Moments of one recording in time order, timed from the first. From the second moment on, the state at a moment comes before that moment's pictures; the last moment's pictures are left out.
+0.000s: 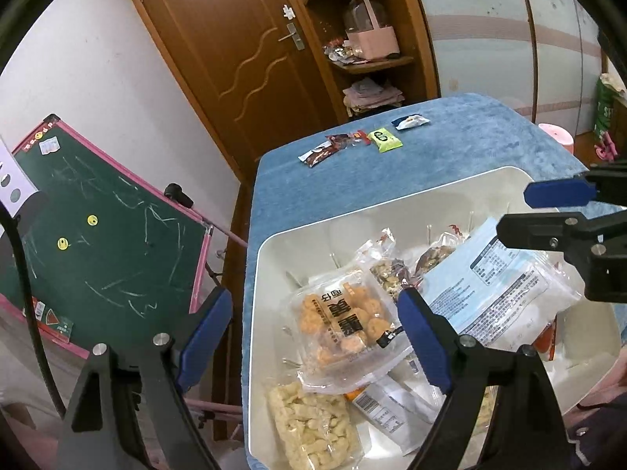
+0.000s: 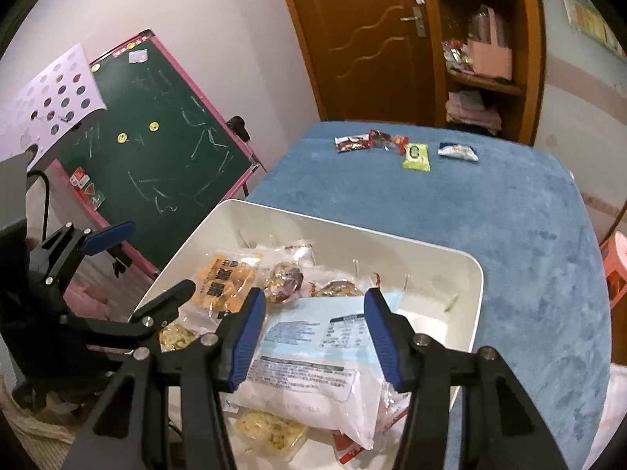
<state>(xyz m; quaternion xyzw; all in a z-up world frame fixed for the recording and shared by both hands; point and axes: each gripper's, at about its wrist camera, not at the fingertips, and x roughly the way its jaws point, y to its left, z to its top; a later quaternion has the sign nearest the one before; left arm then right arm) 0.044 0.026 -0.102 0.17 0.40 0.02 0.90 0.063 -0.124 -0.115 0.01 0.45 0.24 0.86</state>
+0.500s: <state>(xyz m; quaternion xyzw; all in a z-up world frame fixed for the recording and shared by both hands) 0.066 0.013 -0.086 0.15 0.42 0.01 0.89 0.075 -0.158 -0.106 0.04 0.44 0.23 0.87</state>
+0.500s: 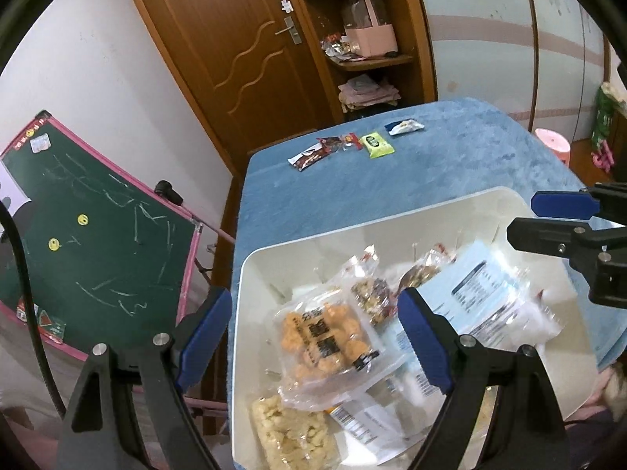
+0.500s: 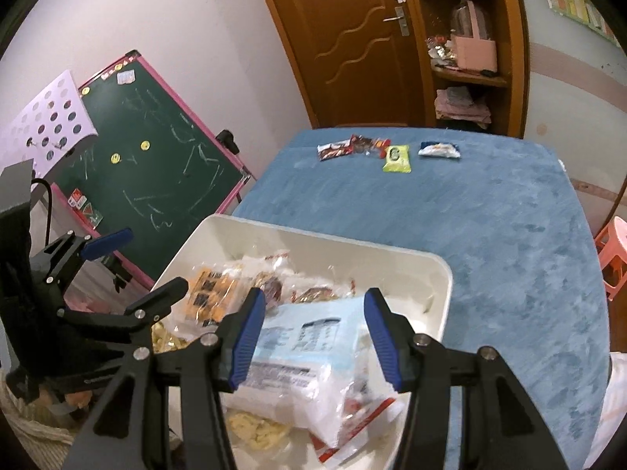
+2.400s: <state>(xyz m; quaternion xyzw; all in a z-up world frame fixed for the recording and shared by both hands) 0.497 -0.083 -0.226 0.18 0.62 0.05 0.76 0.462 -0.208 -0.212 -0.17 0.56 0.24 0.78</state>
